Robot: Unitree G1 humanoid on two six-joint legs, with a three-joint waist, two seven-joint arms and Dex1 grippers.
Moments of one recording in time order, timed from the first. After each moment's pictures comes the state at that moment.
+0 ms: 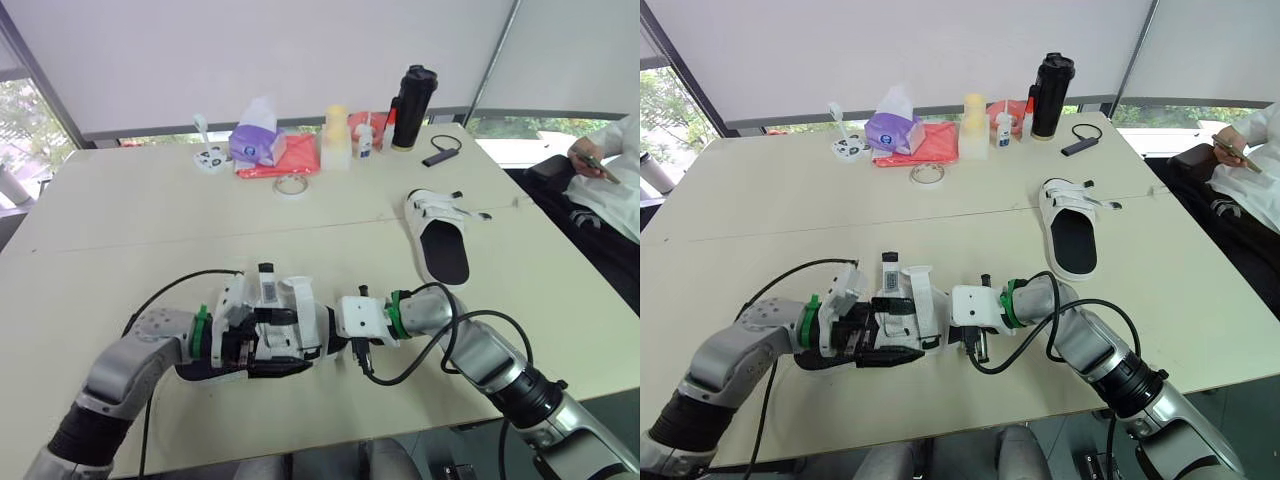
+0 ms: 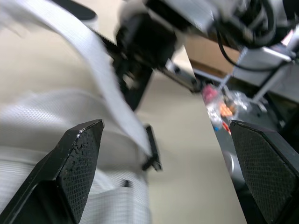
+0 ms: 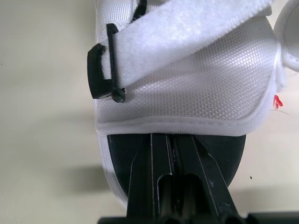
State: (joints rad) left arm -0.23 0.65 -0.09 -0.26 -0.67 0.57 -1.13; right arm -0.48 -0.59 0.53 -0.20 -0.07 0.32 1.03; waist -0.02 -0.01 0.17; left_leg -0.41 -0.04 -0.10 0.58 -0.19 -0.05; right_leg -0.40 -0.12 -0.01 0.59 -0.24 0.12
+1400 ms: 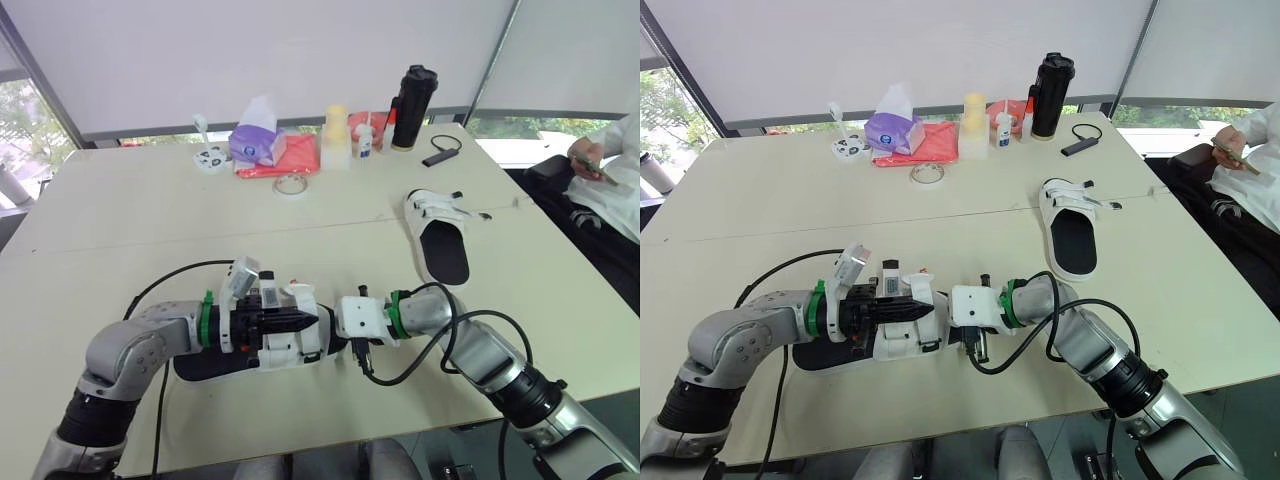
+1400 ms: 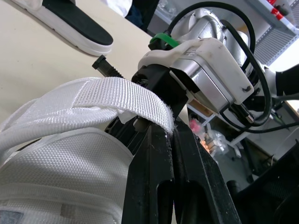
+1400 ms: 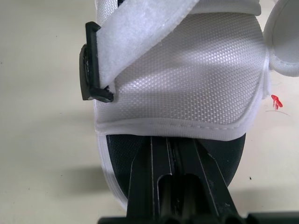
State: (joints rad) left arm -0.28 0.60 -0.03 -0.31 -0.84 0.88 -0.99; right arm -0.48 -0.59 0.53 -0.20 -0.07 0.31 1.03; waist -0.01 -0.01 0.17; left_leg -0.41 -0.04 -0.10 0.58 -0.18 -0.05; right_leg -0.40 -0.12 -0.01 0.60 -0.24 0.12
